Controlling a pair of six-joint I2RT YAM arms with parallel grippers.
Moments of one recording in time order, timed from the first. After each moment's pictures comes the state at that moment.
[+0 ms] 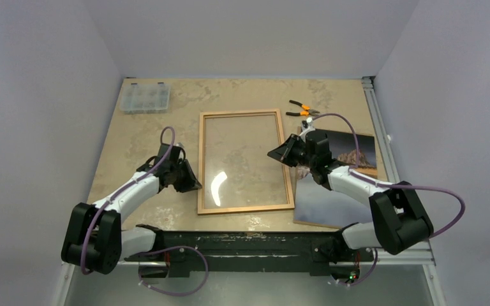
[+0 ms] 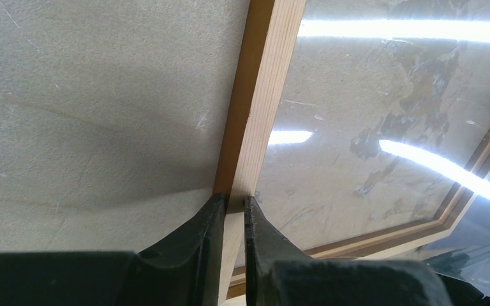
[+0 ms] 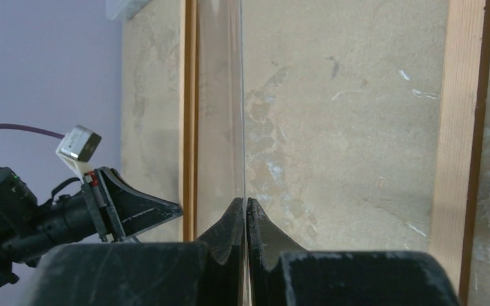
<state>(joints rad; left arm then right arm) -0.27 1.21 0.56 -0.40 0.19 -0.69 0.42 1.36 0.60 0.31 -0.32 0.91</state>
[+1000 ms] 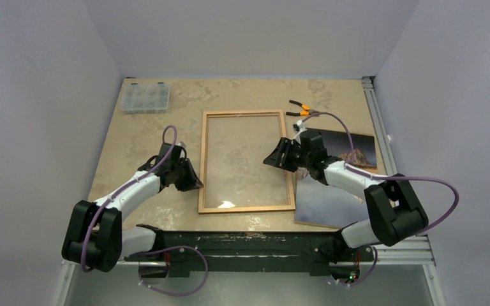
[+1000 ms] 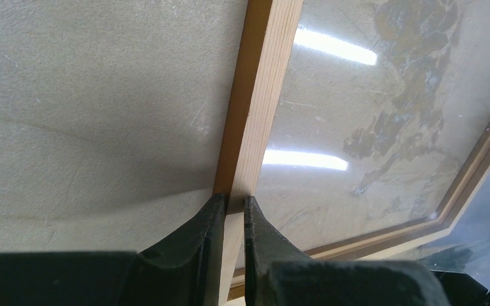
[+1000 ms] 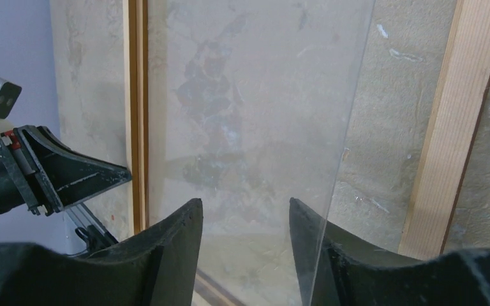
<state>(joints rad) -0.27 1.23 0.56 -0.37 0.21 -0.67 0.43 1.43 0.65 0.14 -0.35 0.74</state>
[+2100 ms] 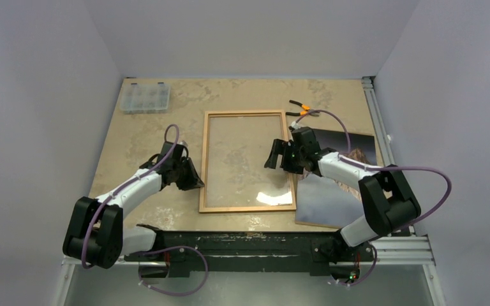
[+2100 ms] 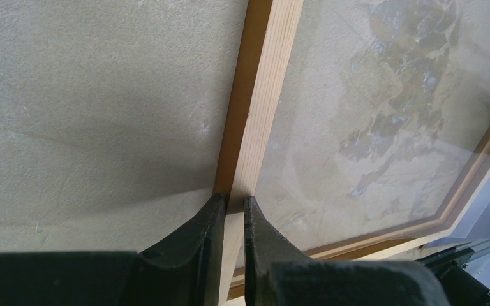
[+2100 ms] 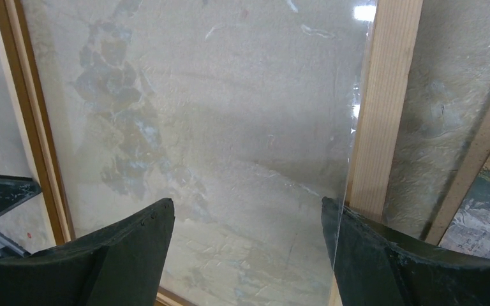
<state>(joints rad) -0.28 1.26 0.58 -0.38 0.21 -0.67 0.45 1.51 0.77 -0.12 -0.20 0.62</state>
